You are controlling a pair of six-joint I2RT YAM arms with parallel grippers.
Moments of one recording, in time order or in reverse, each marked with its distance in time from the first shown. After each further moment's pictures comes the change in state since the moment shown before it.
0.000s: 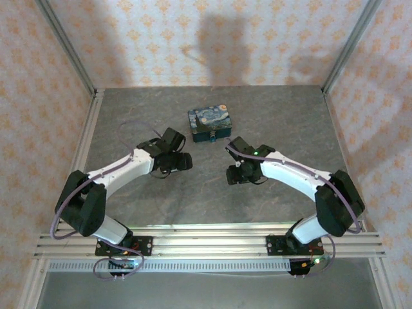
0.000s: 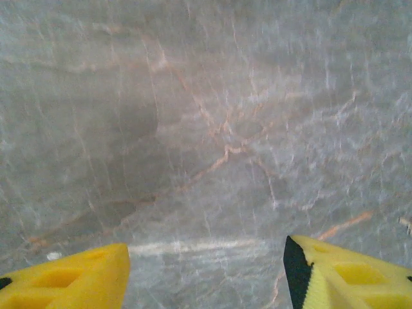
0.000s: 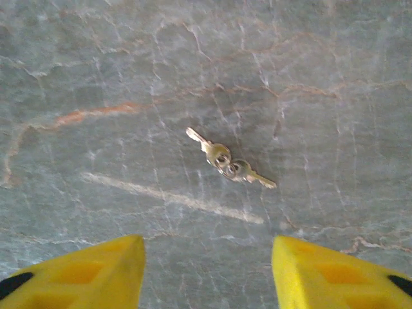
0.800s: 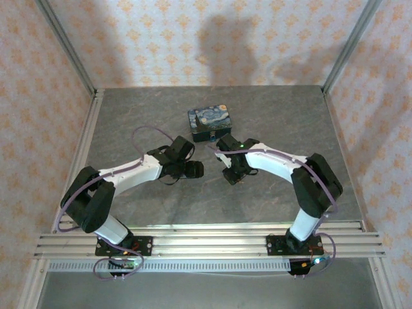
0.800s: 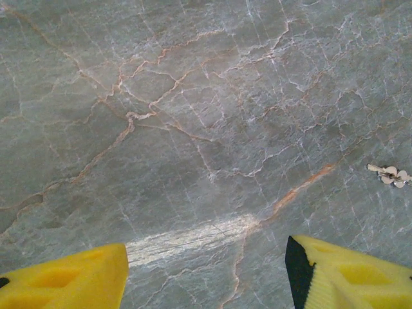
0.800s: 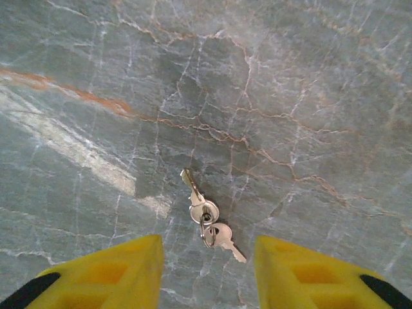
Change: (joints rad) left arm -0.092 0.054 -0.055 0.162 0.084 0.053; right arm 0.000 0.235 0.126 -0.033 0.048 -0.498
